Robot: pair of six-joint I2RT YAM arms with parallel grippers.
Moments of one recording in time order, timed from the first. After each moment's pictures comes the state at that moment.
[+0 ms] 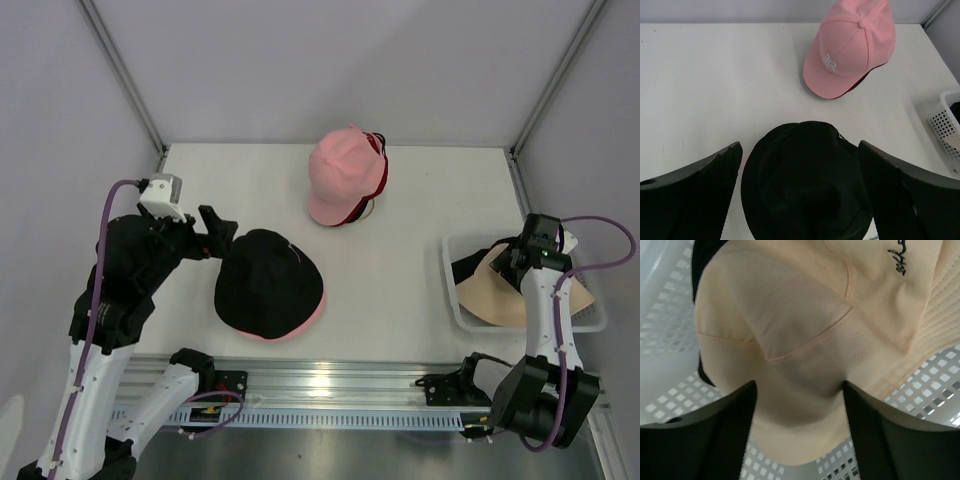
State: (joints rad) left arm -0.28 0.72 1.19 -0.75 0.03 -0.20; right arm -0.32 1.06 0.87 -0.79 0.23 0.48
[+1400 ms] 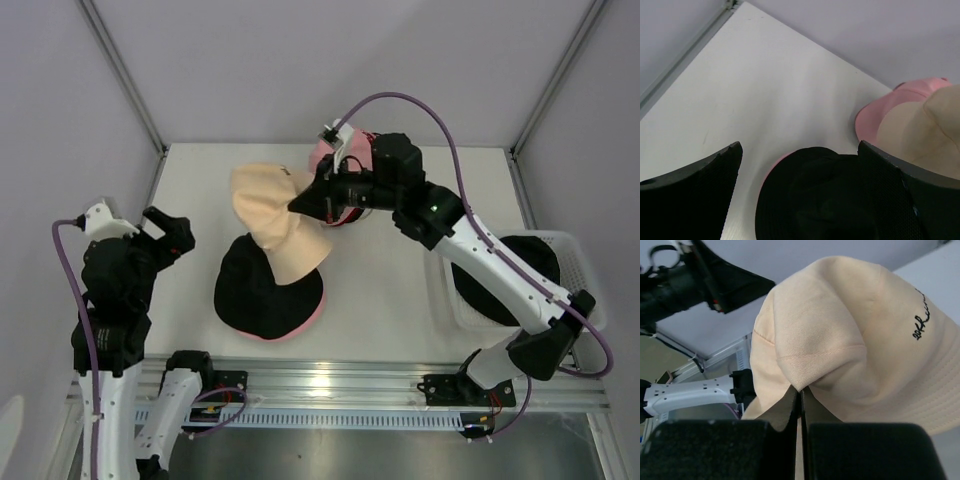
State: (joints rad) left arm -0.05 0.58 1.10 -0.75 -0.19 -0.47; right arm 0.78 1.45 1.62 -0.35 -0.51 0.30
